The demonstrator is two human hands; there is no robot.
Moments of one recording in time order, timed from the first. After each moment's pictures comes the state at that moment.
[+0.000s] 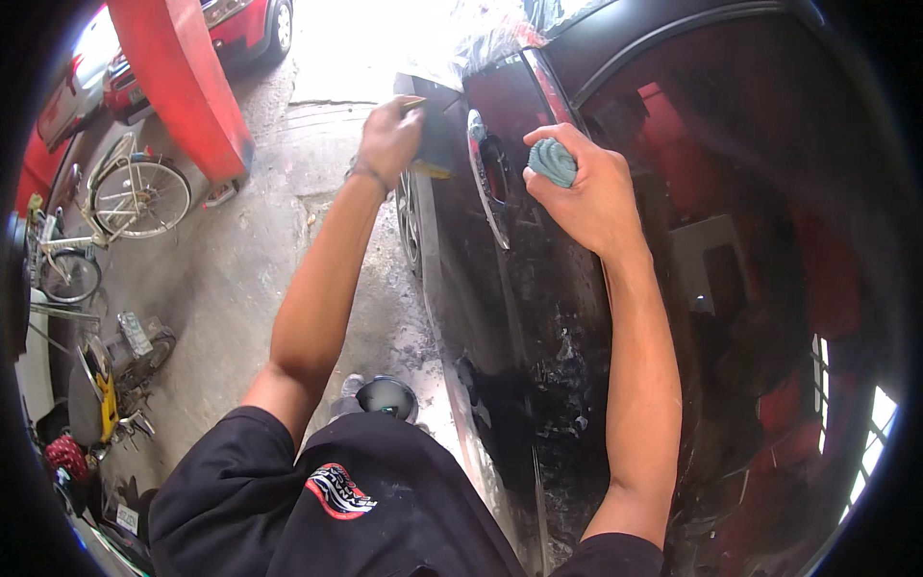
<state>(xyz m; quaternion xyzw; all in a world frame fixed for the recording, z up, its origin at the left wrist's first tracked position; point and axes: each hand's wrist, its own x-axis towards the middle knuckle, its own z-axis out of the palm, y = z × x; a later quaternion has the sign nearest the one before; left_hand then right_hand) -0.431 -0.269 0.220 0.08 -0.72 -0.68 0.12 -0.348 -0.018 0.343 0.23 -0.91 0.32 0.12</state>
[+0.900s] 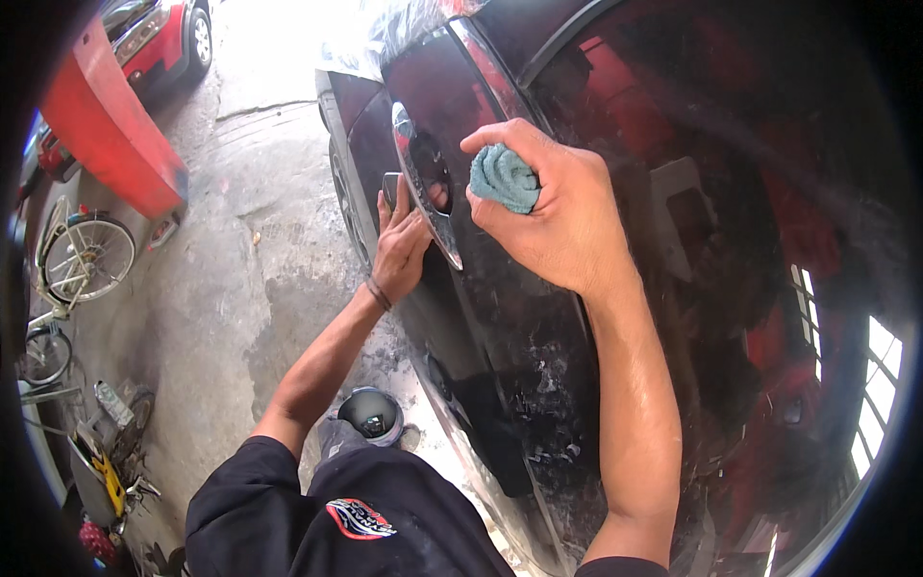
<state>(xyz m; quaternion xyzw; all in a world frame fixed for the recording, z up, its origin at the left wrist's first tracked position) -0.400 -0.171 0.051 -0.26 -0.78 -0.51 0.26 -0.352 -0.020 0.342 0.23 -0.91 0.34 0.11</state>
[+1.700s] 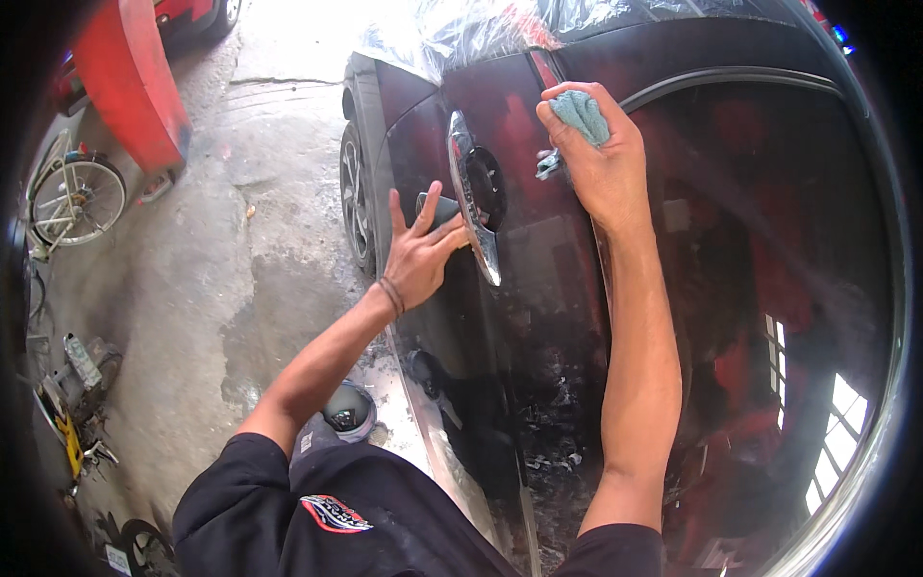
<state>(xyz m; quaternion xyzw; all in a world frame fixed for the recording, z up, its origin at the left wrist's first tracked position) -0.392 -0.188 0.053 -0.25 -0.83 -0.38 0.32 -0.434 -0.048 0.338 0.18 -0.85 0.47 0.12</state>
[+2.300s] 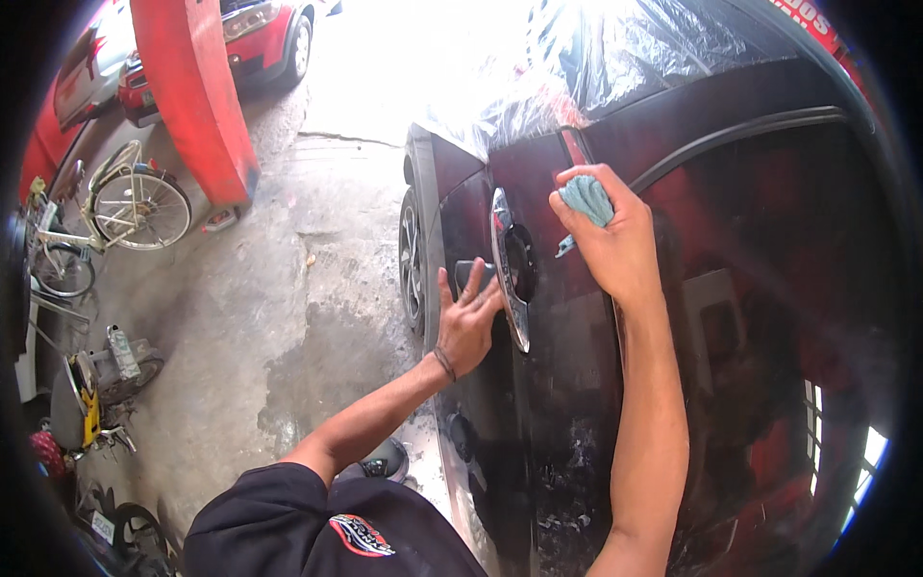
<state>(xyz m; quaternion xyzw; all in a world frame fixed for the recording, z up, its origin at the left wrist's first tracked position) -0.380 -0.165 0.054 -0.15 -0.85 -0.41 0.30 -0.427 -0.056 0.350 0.17 -0.88 0.43 0.09</state>
